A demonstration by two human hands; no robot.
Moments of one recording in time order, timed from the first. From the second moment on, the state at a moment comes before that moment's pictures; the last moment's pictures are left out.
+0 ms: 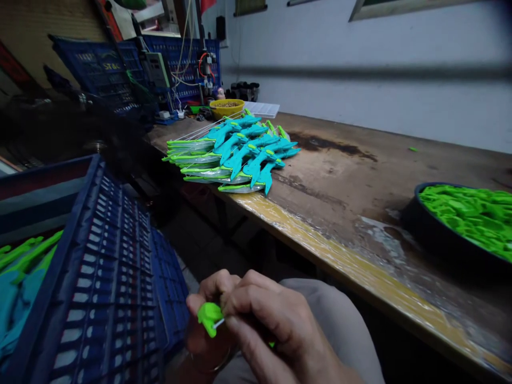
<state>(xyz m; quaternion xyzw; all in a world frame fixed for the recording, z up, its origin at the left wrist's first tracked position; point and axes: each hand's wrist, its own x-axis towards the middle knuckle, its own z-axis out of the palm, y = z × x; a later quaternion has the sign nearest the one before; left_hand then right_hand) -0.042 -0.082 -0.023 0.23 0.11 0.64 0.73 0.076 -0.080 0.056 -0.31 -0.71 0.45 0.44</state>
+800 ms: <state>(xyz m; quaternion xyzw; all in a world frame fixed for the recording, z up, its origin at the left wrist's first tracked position) -0.039 -0.068 -0.008 0.25 0.21 0.60 0.73 0.092 -0.059 0.054 -0.35 -0.86 0.13 0.35</state>
